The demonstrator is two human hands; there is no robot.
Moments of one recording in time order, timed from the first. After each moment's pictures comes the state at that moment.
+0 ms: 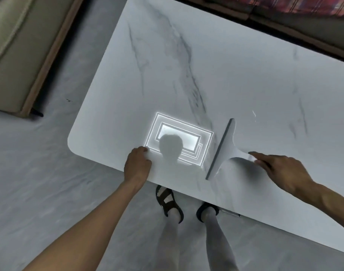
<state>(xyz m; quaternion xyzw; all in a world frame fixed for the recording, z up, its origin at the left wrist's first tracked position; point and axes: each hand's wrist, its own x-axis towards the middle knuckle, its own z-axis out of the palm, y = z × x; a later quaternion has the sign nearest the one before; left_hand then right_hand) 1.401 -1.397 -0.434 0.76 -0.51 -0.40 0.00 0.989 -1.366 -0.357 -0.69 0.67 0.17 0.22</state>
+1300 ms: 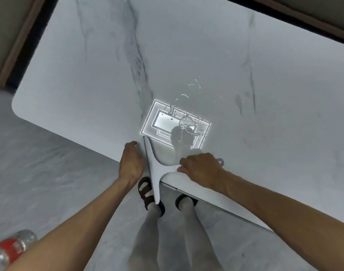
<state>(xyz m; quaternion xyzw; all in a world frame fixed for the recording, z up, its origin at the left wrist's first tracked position) 1.157 -1.287 -0.432 0.81 -0.45 -0.38 0.02 0.922 -1.285 -0.430 -0.85 0.41 0.18 0.28</state>
